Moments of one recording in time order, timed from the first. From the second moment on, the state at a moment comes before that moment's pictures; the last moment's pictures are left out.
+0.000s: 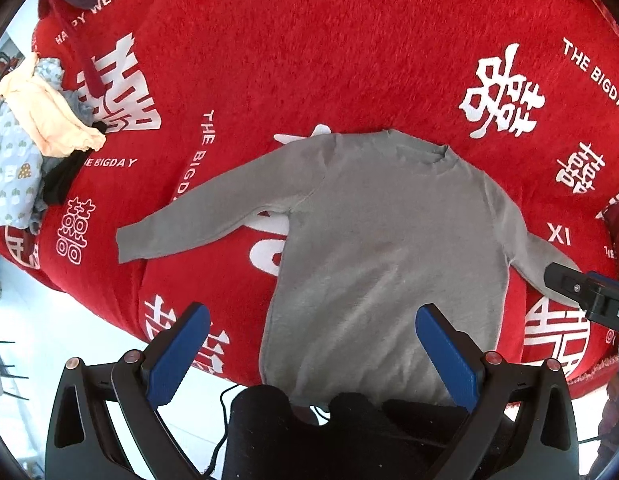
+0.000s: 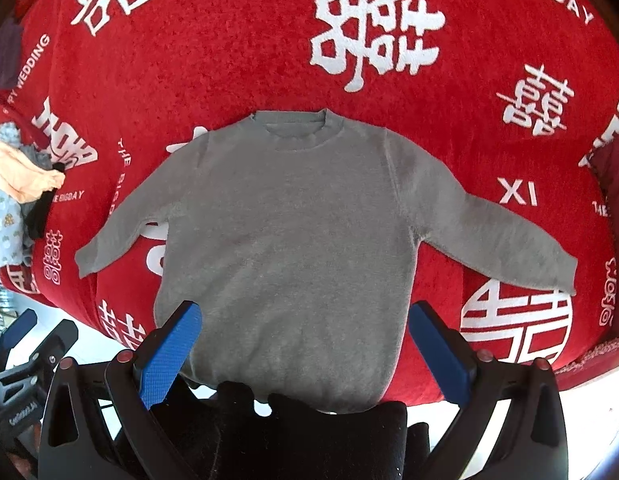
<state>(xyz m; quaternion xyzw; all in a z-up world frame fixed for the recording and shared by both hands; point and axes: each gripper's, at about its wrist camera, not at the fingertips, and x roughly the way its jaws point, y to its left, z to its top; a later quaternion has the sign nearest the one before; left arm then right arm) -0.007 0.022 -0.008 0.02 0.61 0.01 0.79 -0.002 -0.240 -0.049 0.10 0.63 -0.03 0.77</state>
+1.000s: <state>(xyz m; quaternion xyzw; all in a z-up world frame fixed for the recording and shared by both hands) 0.051 0.090 -0.098 0.01 0.66 -0.06 0.75 0.001 -0.195 -0.102 0.12 0.64 -0.10 0.75</state>
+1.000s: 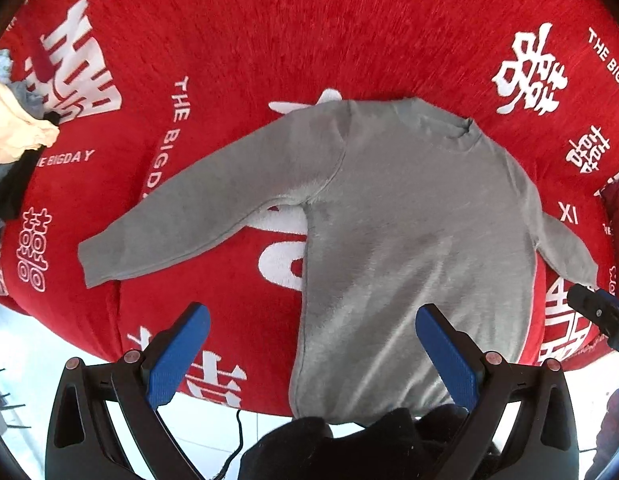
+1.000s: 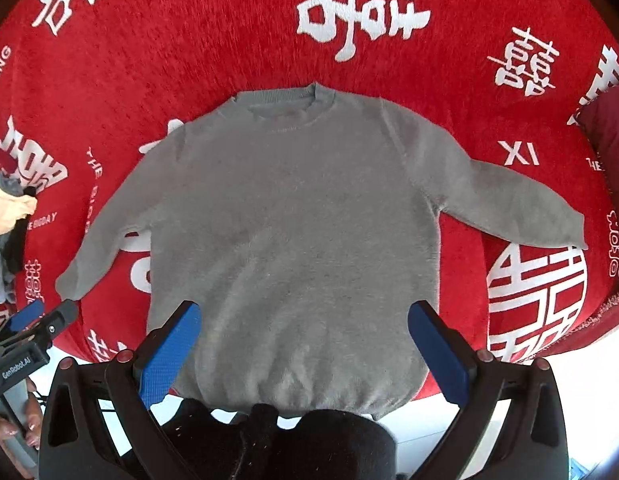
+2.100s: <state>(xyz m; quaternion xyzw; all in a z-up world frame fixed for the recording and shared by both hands) 0.065 0.183 -0.203 -0.19 0.62 -0.06 0.76 0.029 -0.124 -0.219 0.08 0.67 -0.04 0.74</state>
